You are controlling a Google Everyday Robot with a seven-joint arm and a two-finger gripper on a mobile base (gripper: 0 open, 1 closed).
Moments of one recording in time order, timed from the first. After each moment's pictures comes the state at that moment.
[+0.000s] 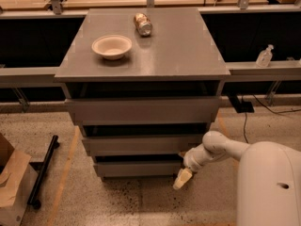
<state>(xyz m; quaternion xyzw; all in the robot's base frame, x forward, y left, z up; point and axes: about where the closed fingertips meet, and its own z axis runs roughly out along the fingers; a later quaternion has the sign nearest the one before) 0.601 -0.136 0.345 -0.56 0.77 0.24 0.19</state>
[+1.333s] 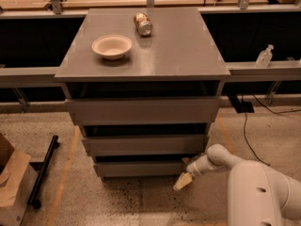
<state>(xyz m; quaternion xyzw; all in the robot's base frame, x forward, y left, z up) 0.630 -0.155 0.249 -0.50 0.80 0.26 0.23</state>
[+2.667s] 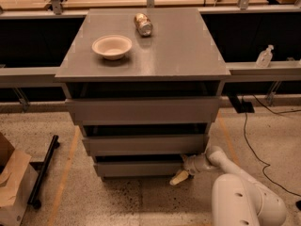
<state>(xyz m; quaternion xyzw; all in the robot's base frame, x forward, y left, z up) 0.672 -0.147 0.205 -0.47 0.78 0.30 0.28</state>
